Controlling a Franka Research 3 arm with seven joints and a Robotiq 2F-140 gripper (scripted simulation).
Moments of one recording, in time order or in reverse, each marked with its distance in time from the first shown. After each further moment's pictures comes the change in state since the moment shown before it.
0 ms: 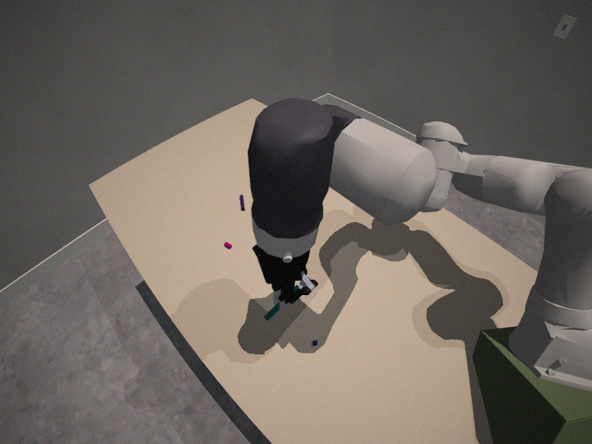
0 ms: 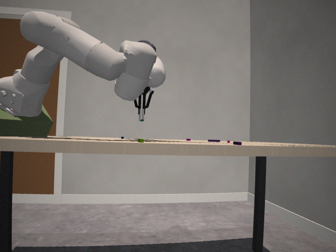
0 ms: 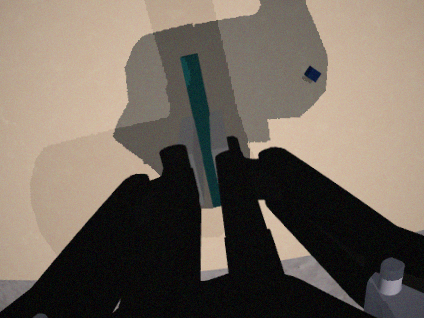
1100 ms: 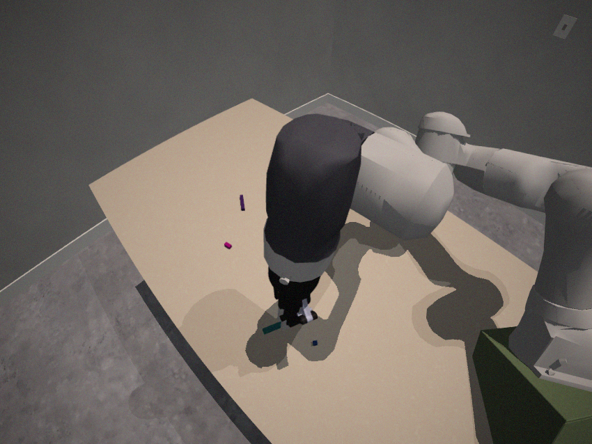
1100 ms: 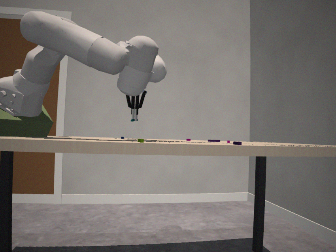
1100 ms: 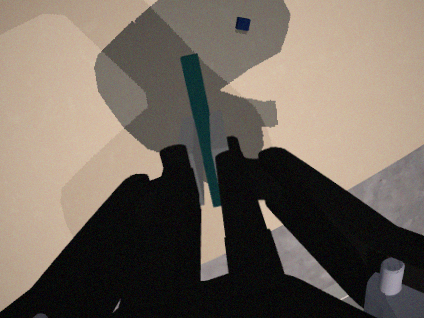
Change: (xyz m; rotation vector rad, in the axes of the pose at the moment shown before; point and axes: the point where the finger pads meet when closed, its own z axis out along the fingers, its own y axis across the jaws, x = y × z) arm -0.026 0.035 0.000 -0.011 -0.051 0.392
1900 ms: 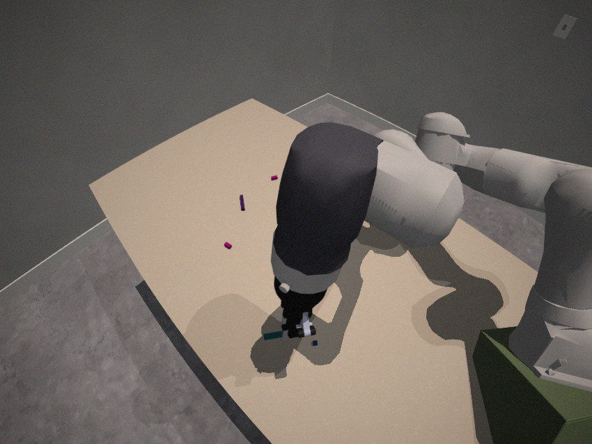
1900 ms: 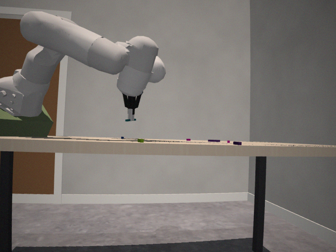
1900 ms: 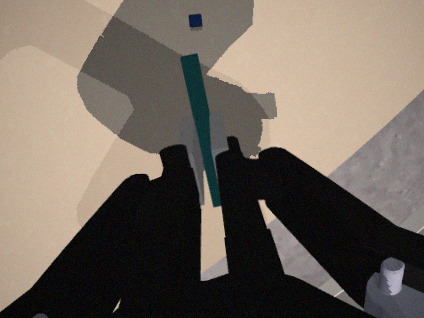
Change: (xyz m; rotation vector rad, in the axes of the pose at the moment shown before) arm -0.004 0.022 0.000 -0.016 -0.025 0.221
